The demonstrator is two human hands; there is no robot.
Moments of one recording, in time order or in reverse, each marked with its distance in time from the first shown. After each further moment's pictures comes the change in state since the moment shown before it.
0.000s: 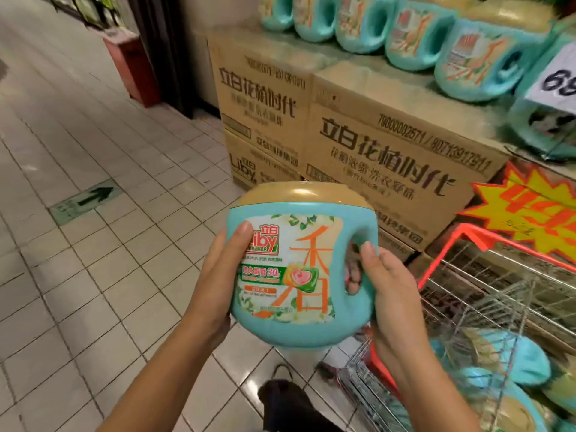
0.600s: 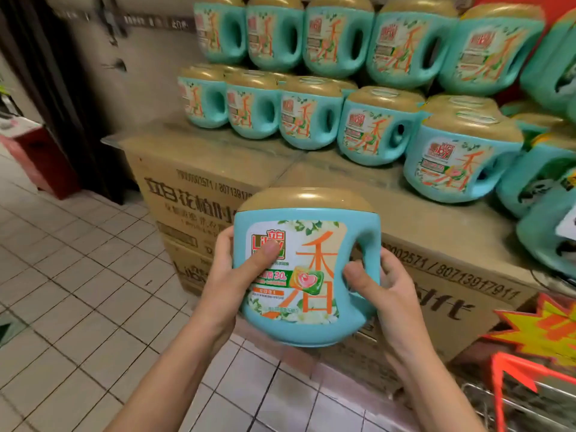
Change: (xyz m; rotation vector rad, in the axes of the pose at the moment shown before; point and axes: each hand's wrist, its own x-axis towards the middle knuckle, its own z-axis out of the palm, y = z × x) left_hand 0.334 0.110 0.070 0.011 -0.326 0.152; right_hand 0.281 -0.084 0.061 -0.020 0.123 -0.200
